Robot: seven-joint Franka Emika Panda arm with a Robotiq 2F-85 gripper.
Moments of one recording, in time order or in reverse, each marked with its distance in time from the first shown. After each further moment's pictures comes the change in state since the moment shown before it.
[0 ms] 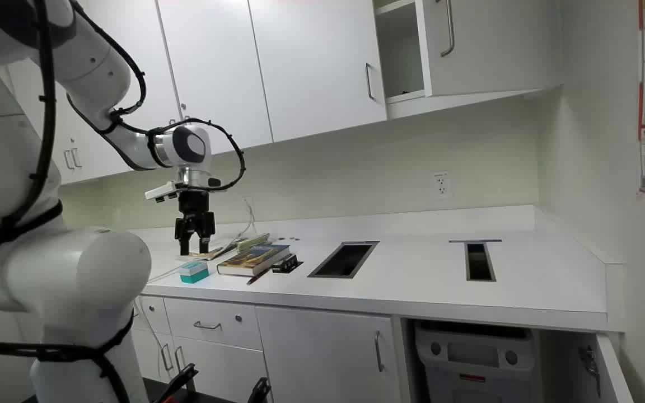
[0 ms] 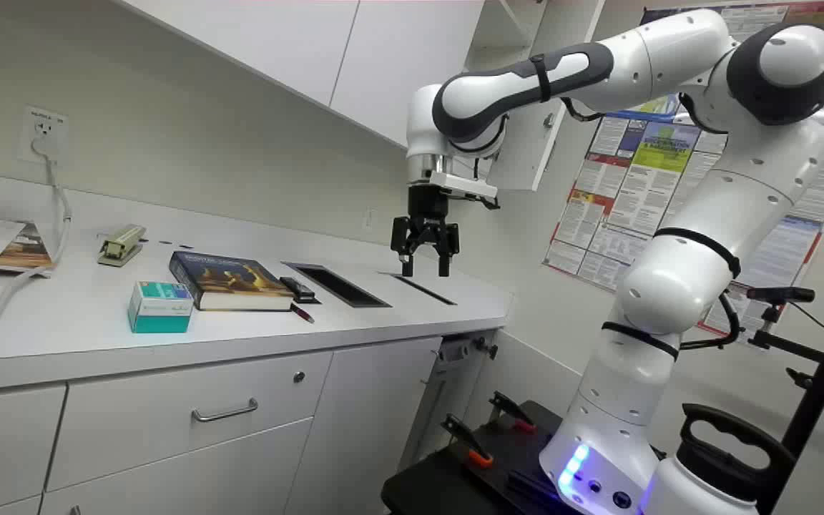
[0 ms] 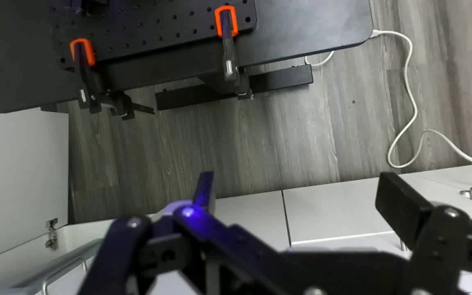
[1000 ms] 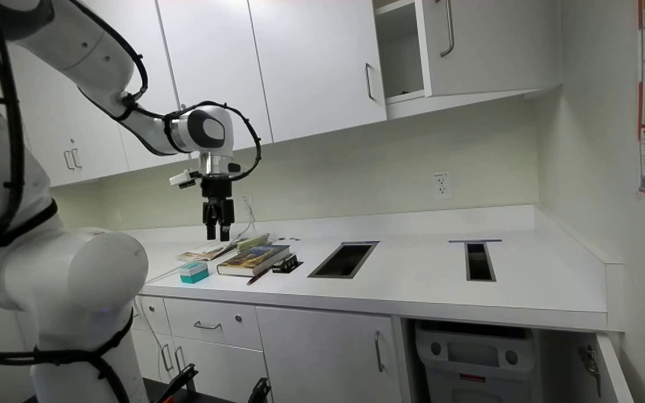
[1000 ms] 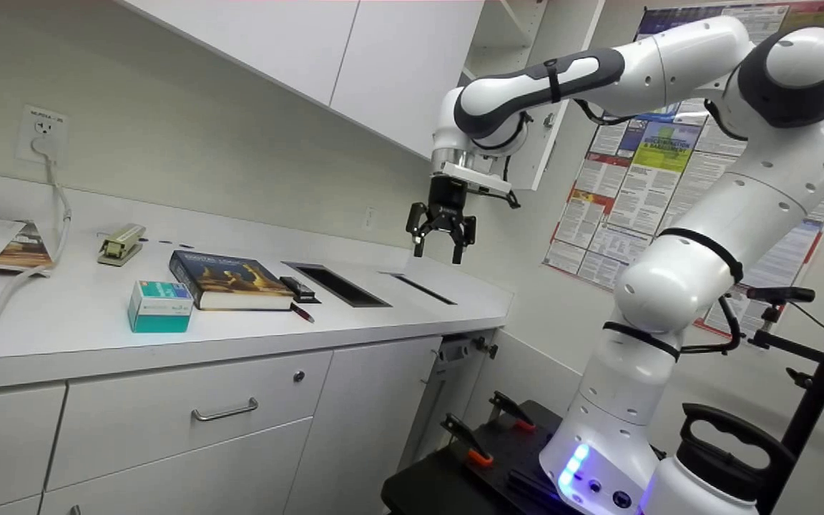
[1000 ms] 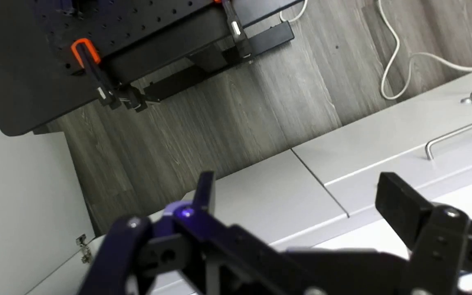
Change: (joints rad) arm -0.068 -0.101 -0.133 -0.029 -0.003 0.033 0.060
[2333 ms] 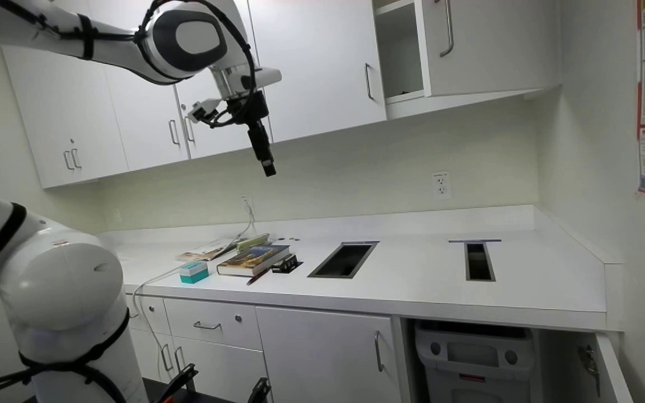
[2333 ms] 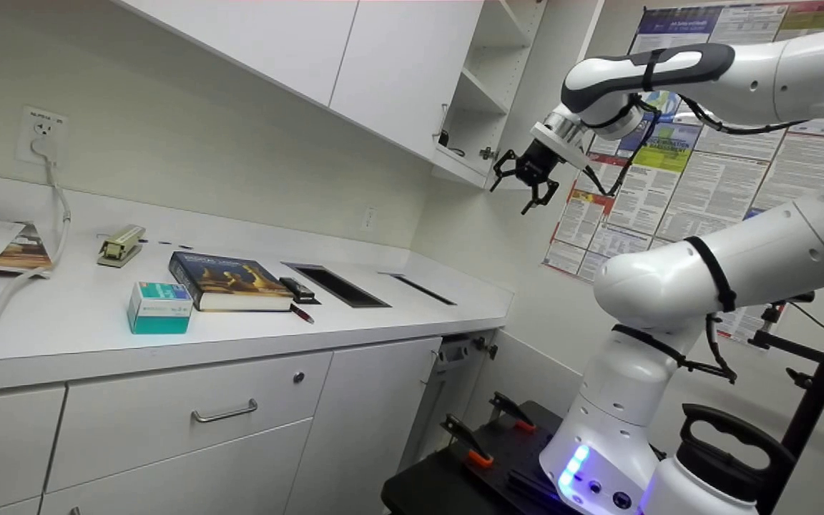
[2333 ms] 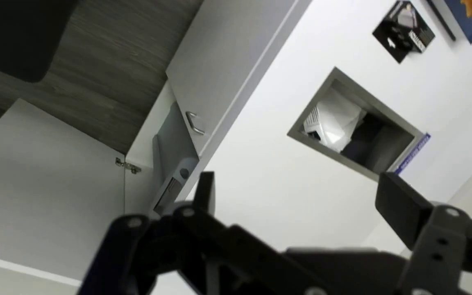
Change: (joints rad) arm -0.359 -0.457 -0.190 -0.051 -0.012 0.129 0.084
